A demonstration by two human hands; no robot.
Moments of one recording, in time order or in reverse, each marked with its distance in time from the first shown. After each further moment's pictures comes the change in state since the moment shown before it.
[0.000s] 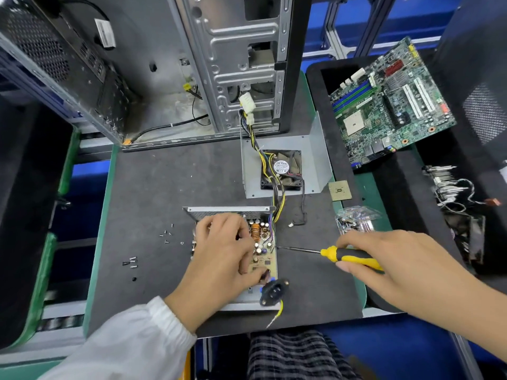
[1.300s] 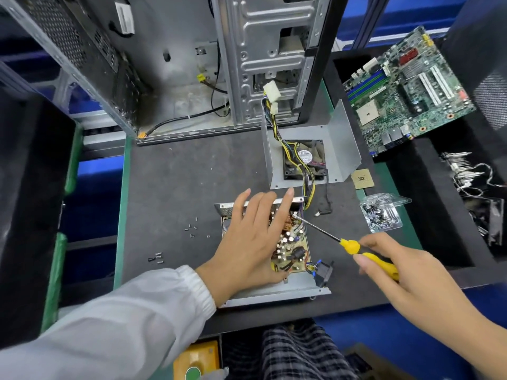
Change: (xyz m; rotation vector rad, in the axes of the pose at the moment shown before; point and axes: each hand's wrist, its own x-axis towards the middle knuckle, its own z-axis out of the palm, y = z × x) left_hand 0.005 -0.030 0.009 0.304 -0.110 0.159; right_hand -0.012 -0.053 0.041 0.413 0.118 0.228
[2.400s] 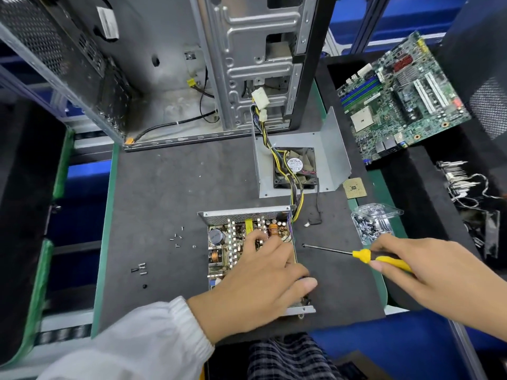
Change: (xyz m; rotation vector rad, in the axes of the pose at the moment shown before) left_hand 0.002 0.036 -0.021 -0.287 -0.234 0.157; right_hand 0.026 0.049 -0.037 -0.408 -0.126 -0.133
